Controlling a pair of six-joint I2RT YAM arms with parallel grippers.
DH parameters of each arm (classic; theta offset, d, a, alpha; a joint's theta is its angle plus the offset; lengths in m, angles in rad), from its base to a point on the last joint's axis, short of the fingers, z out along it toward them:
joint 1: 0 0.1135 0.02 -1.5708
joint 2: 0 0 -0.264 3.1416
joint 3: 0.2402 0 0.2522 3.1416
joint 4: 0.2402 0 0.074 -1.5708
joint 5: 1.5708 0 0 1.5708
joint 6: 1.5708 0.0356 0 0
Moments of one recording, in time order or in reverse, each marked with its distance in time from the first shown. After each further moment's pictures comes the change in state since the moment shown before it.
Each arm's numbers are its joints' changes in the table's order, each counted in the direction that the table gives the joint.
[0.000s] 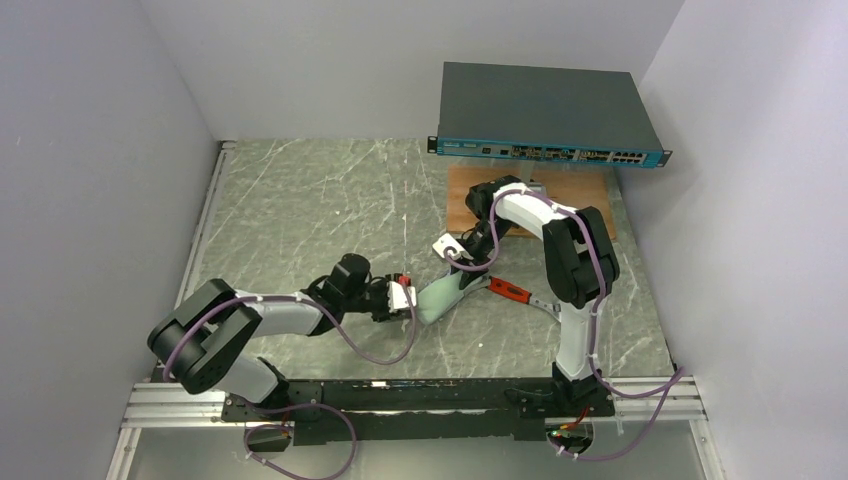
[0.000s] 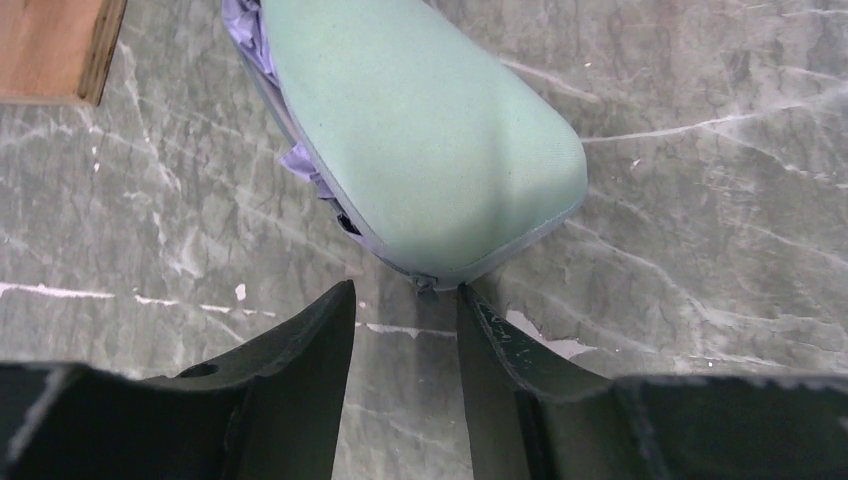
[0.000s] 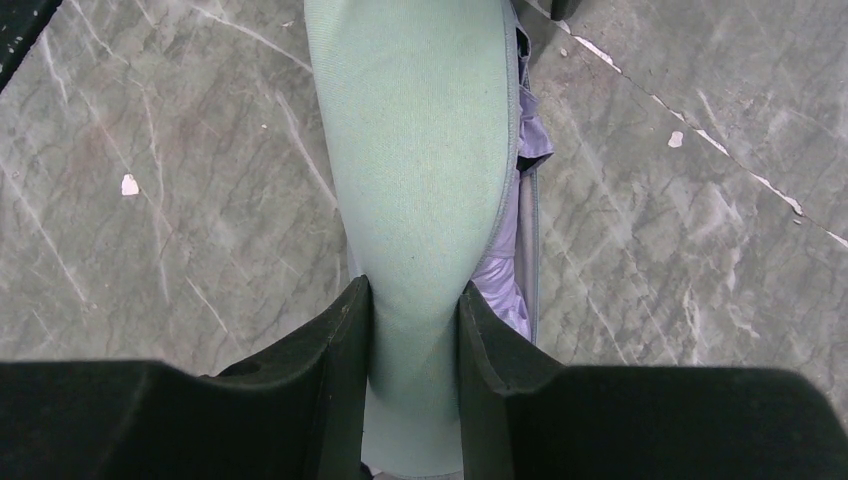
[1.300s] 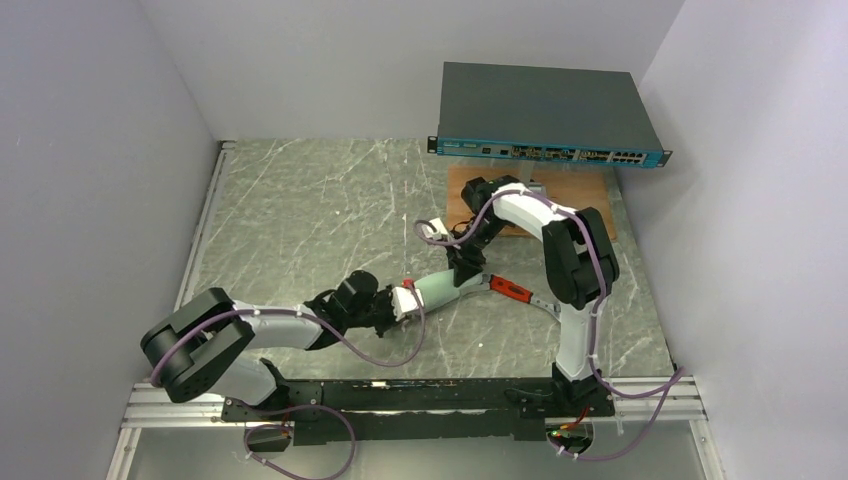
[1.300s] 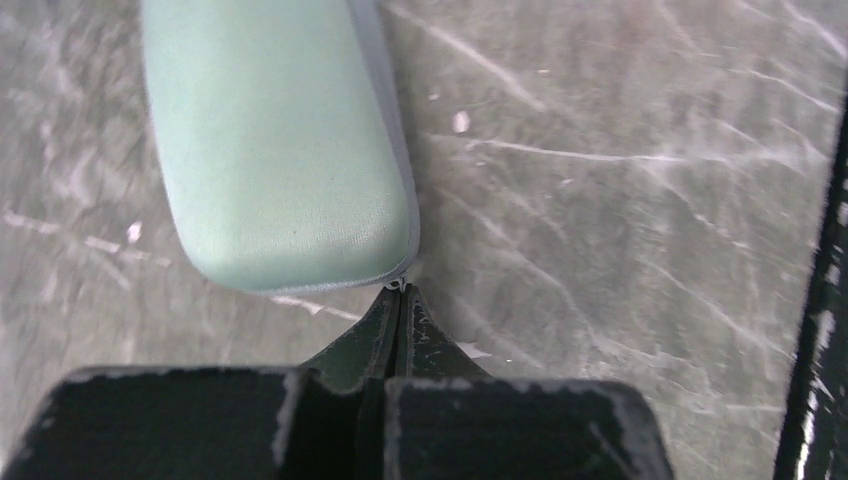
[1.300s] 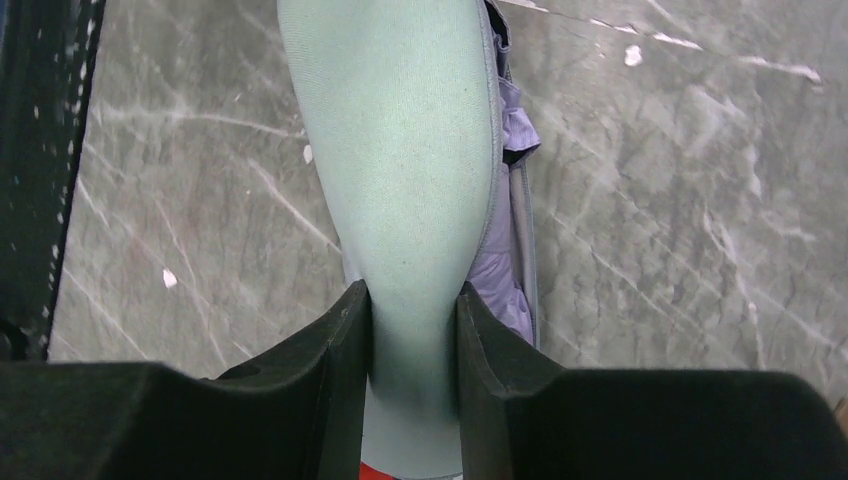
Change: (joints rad) left arm -0.142 -0.040 -0.037 0.016 -0.150 -0.263; right arm 0.012 0.007 0.018 -0.118 -0.006 0.420
